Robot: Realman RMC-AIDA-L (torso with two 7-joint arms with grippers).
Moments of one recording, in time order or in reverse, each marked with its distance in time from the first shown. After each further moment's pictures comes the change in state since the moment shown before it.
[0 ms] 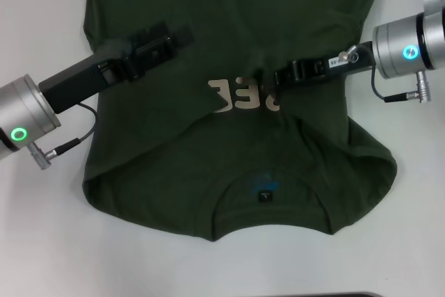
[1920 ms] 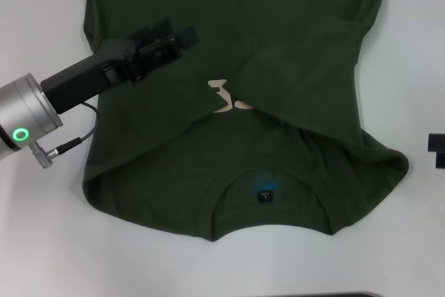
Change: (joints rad) left arm -0.005 0.000 0.003 -0.005 -0.002 0.013 0.036; right arm -0.439 -0.186 0.372 -0.092 0.005 -0.504 -0.014
